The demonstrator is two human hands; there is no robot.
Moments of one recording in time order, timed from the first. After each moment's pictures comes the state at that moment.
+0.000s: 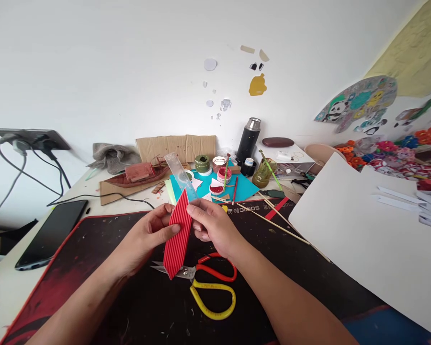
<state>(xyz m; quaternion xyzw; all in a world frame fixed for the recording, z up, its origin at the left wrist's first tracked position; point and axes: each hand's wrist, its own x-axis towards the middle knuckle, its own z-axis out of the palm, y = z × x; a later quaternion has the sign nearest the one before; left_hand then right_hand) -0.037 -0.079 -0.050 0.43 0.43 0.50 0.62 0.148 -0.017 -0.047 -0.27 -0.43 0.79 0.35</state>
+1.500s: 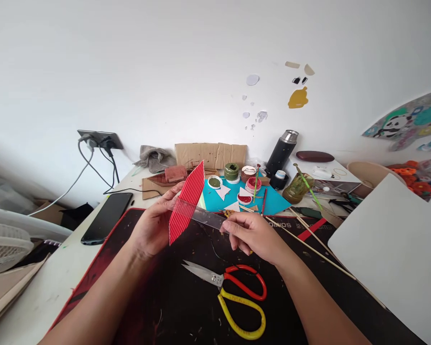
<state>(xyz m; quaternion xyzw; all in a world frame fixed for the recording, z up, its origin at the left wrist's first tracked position) -0.076 -0.068 -0.039 0.19 0.31 0.70 0.62 0.178 0.003 -0.043 -0.33 -0.67 0.65 0.18</state>
